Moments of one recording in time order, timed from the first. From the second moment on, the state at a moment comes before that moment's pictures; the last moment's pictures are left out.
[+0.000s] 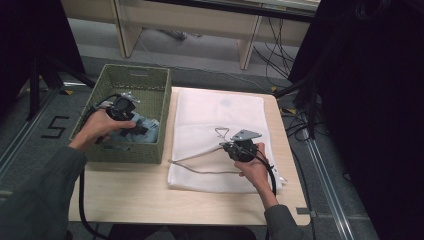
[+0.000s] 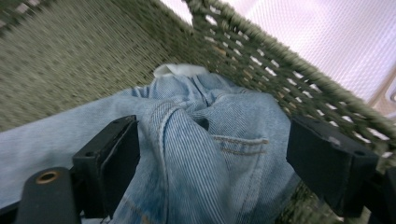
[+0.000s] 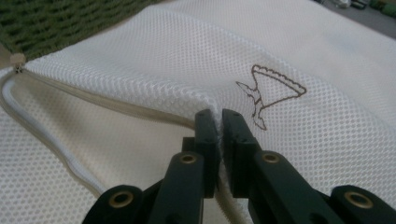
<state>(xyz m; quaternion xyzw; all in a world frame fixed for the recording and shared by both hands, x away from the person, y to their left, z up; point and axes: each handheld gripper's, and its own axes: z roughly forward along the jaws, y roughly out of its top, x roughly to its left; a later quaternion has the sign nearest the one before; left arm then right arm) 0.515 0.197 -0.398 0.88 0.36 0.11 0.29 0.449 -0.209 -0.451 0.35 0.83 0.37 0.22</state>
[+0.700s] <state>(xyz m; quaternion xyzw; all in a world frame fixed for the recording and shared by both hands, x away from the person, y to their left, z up) 0.549 0.197 -0.424 0.91 0.36 0.08 0.19 0.451 -0.207 -0.444 0.34 0.83 0.38 0.23</state>
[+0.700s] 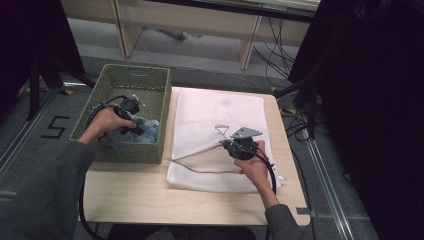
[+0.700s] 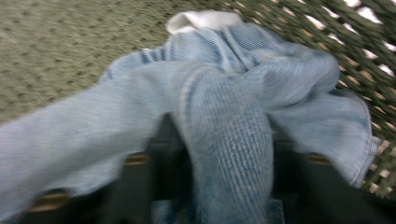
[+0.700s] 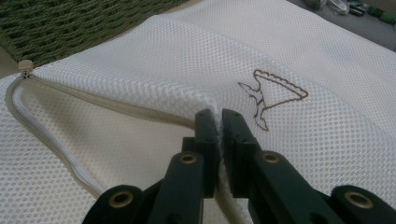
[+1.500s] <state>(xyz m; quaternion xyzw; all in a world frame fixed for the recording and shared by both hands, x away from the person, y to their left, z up) 0.560 0.226 -0.410 0.82 0.47 0.08 0.31 0.451 -0.211 -0.444 0.35 0.82 0.38 0.23</state>
